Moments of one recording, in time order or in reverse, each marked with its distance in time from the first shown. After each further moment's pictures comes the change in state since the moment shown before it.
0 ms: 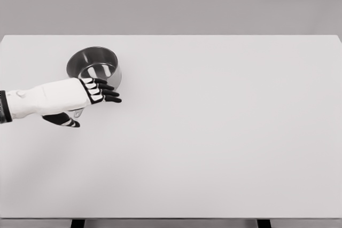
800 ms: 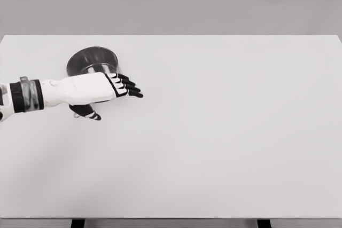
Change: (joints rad) left arm -0.190 -0.108 -0.192 0.075 -0.033 0.080 -0.046; right arm 0.012 0.000 0.002 0.000 0.001 0.003 -0.005
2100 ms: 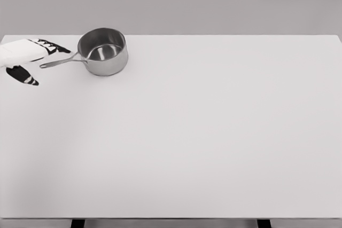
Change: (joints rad) left arm -0.144 0.059 0.047 0.457 -0.094 0.048 0.060; right arm 0.000 0.000 0.000 0.000 0.000 0.000 0.000
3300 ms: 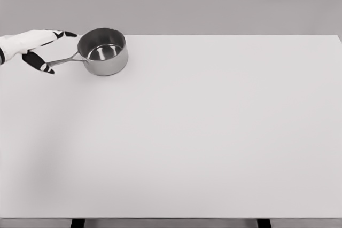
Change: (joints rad) left arm -0.129 -0.178 -0.016 0.265 0.053 0.071 -0.001; right arm 0.000 0.000 0.000 0.000 0.000 0.000 0.000
